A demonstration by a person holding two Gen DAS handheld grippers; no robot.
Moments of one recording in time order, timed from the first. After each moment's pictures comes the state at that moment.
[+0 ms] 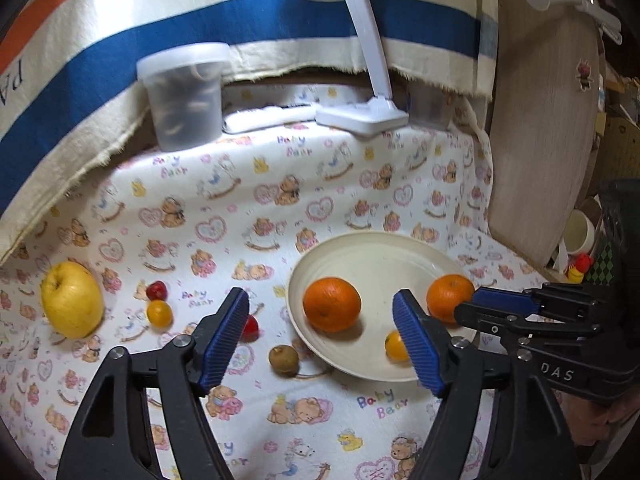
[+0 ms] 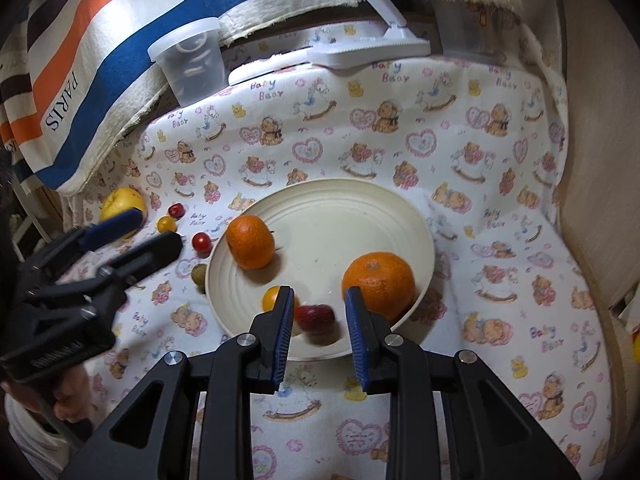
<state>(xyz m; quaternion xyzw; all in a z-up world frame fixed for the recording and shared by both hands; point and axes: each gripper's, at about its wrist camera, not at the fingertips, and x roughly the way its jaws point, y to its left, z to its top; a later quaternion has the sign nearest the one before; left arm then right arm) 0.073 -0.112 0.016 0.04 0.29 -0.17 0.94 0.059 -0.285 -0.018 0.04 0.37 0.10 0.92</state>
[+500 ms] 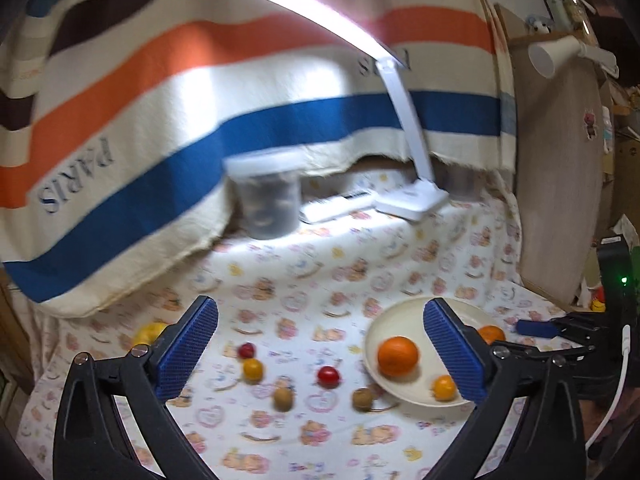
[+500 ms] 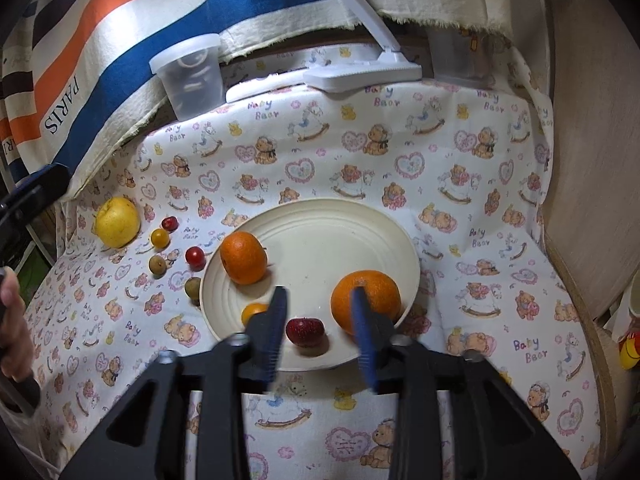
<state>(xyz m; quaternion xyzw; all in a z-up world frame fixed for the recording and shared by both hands) 0.035 -0.060 0.072 0.05 0.17 -0.10 0.98 0.051 -0.284 -0.010 0.03 0.34 0.08 0.94</state>
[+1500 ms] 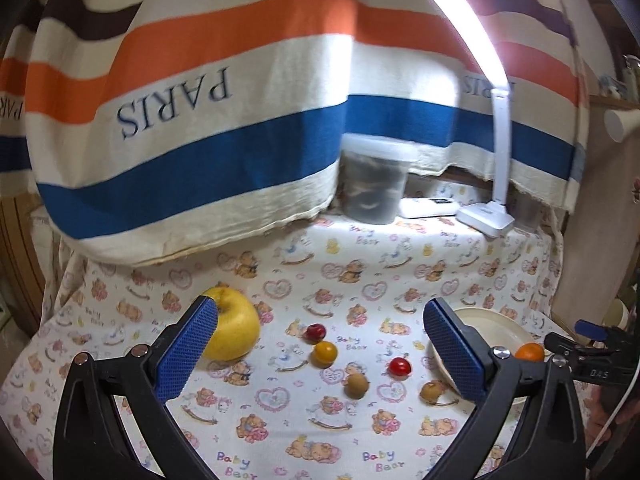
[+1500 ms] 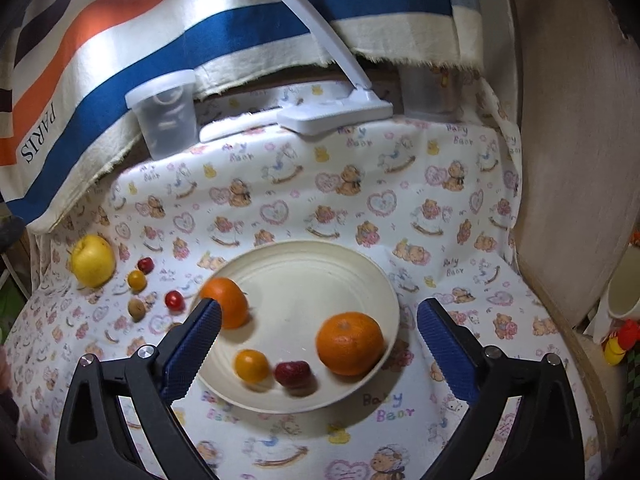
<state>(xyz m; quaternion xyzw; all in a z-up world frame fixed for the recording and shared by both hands) 0.050 0.040 0.053 -0.05 0.20 -0.04 0.98 0.059 -0.271 0.010 0.02 0.30 0.00 0.95</state>
